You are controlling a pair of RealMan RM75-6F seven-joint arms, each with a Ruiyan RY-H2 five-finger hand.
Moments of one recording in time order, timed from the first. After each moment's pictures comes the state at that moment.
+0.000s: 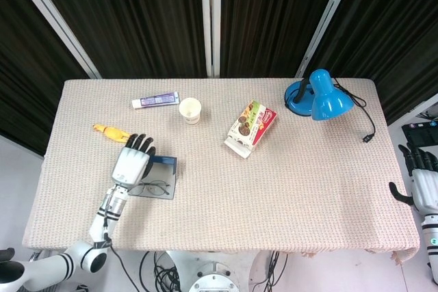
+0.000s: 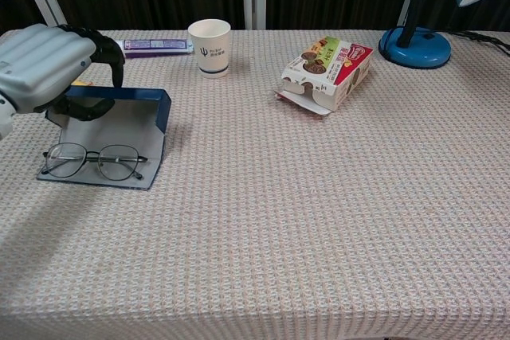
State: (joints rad) left arm -0.56 -1.75 -0.12 -1.13 1.43 1.31 0.40; right arm 0.16 -1.09 0.13 -1.49 -1.28 1.25 0.07
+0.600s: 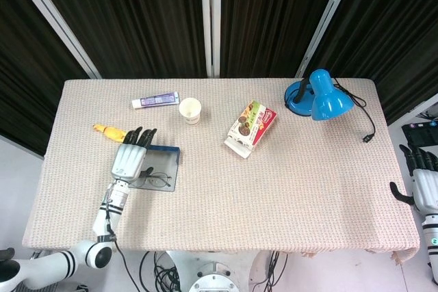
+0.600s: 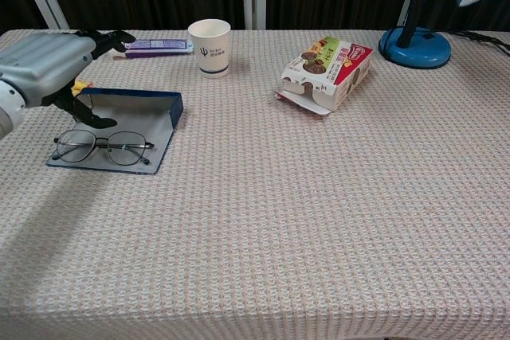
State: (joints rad) left arm -0.56 -1.72 -0.19 -1.27 1.26 1.20 0.42; right arm 0.16 -1.09 0.13 -1.48 -1.28 1.26 0.08
